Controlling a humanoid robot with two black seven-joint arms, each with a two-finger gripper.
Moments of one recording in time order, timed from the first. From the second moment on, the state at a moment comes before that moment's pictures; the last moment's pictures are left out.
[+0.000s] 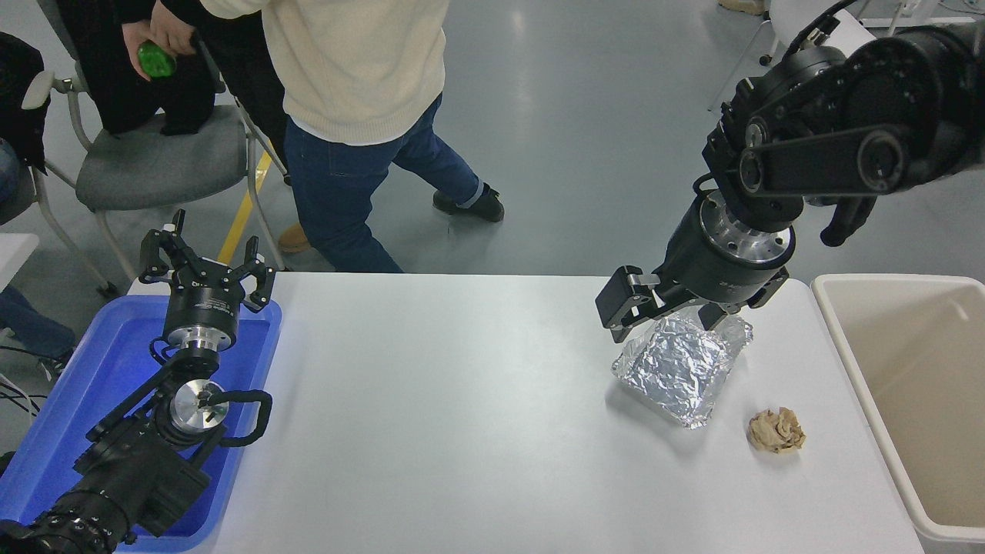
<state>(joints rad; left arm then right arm) -0.56 0.19 -1.04 -0.55 0.04 -0.40 -0.55 2.37 0.00 -1.34 1.55 0.00 0.62 0.12</state>
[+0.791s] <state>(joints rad) -0.56 0.19 -1.04 -0.55 0.04 -0.40 -0.55 2.19 -0.03 -1.35 1.49 -0.10 0.46 0.12</state>
